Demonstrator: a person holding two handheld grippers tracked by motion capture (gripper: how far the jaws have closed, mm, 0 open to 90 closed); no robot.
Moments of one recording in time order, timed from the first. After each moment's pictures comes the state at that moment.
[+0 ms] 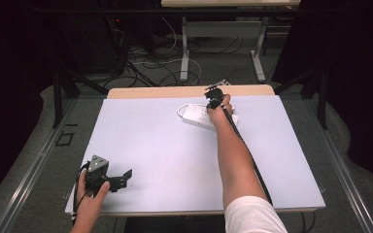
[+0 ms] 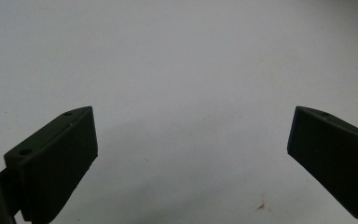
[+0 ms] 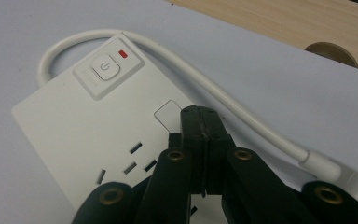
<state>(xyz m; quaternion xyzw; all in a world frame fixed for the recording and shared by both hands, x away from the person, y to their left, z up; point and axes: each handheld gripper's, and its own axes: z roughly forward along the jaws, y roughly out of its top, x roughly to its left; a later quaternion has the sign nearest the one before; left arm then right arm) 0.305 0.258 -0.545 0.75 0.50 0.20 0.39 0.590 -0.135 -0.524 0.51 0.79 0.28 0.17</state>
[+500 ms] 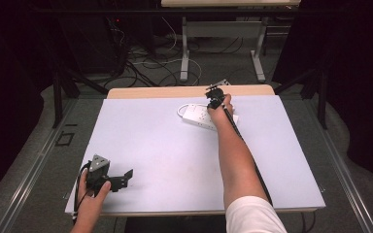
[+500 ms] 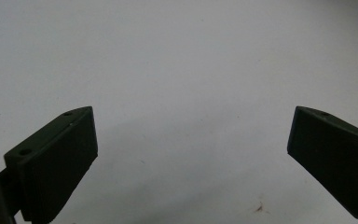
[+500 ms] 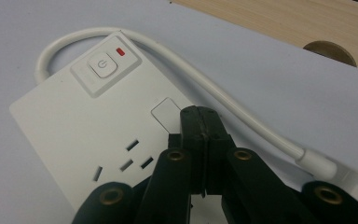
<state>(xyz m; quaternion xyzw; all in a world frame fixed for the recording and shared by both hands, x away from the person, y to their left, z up) 0.306 0.256 -0.545 0.75 0.50 0.20 0.39 0.591 -0.137 -0.523 0.51 0.79 0.28 0.17</state>
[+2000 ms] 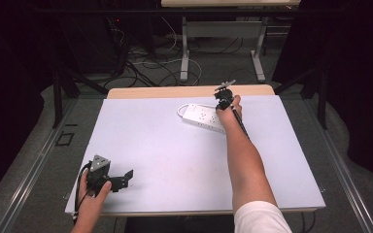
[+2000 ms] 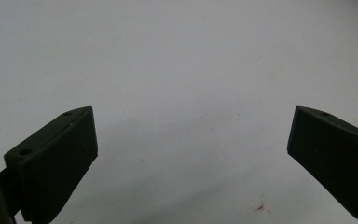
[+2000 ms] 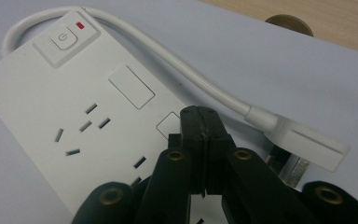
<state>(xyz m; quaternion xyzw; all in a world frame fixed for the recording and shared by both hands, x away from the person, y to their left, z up) 0.306 0.255 -0.547 0.75 0.50 0.19 0.39 0.580 -0.166 -0.519 0.54 0.78 0.27 0.17</state>
